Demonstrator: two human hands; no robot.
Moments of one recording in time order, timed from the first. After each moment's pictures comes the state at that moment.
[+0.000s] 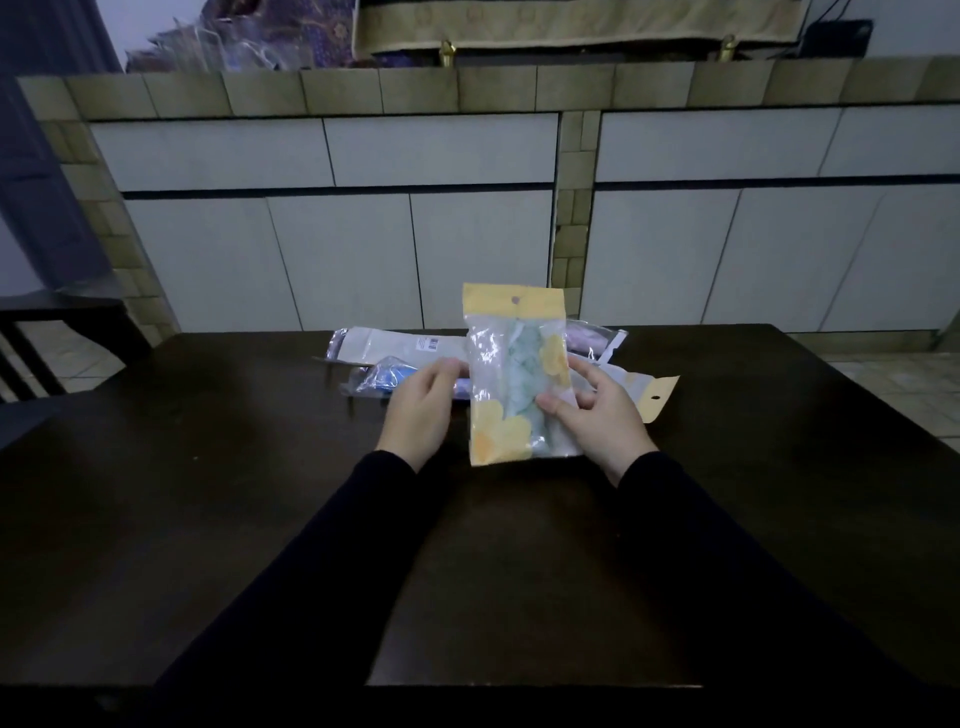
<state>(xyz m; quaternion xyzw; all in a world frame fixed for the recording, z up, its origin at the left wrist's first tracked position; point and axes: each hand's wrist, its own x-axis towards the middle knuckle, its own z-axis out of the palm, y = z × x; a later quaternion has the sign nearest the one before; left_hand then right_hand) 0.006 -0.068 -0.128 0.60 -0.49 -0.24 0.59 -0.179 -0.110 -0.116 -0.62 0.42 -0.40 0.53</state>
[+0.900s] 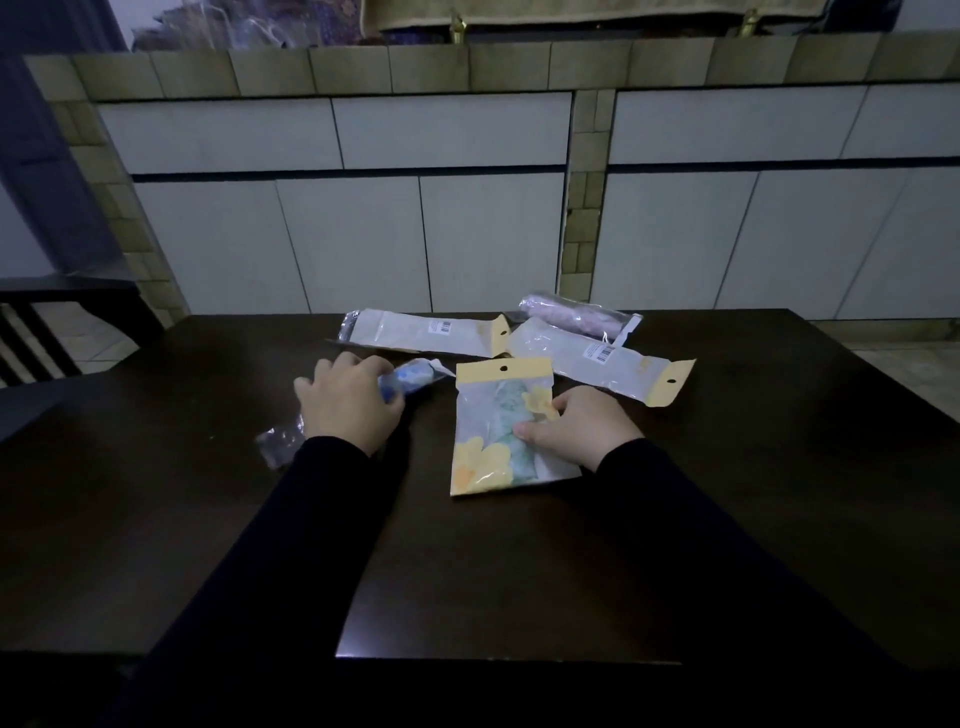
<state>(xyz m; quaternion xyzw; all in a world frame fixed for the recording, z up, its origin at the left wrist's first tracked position) 0.065 -0.030 -0.122 0.84 -0.49 0.14 0.18 -0.158 -0.087 -0.105 -0.75 0.57 -0.13 0.31</state>
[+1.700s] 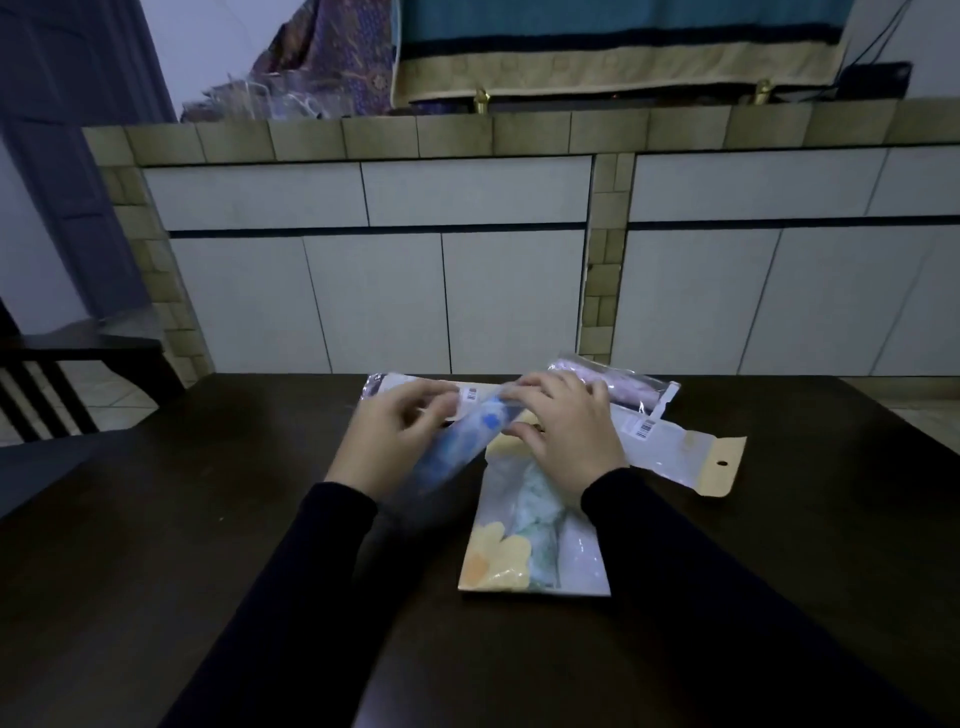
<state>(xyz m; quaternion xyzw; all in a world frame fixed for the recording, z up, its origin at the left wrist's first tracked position) 0.077 -0.055 -0.095 0.63 -0.57 -0.06 0.52 -0.097 -0.153 -0.111 -0.87 0.33 -0.37 -0.07</state>
